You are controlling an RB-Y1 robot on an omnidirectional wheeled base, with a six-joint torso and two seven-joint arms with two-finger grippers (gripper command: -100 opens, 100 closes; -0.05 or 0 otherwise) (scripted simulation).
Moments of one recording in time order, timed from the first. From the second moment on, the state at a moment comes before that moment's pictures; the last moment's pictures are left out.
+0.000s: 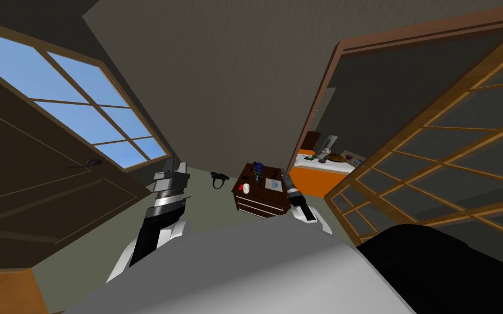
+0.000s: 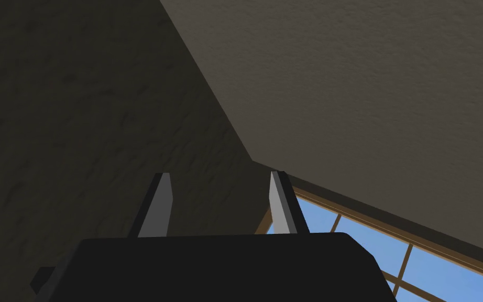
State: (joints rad) left arm 0.46 0.00 0.04 -2.34 -0.12 -0.35 0.17; right arm 0.43 -0.24 -0.07 -1.90 -0.01 -0.31 0.17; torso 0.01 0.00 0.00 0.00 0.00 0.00
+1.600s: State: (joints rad) left arm 0.46 0.00 0.04 -2.34 -0.12 -0.35 0.17; right arm 0.37 -0.38 -0.11 -1.51 0.09 -0.11 0.25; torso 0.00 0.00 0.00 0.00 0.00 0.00
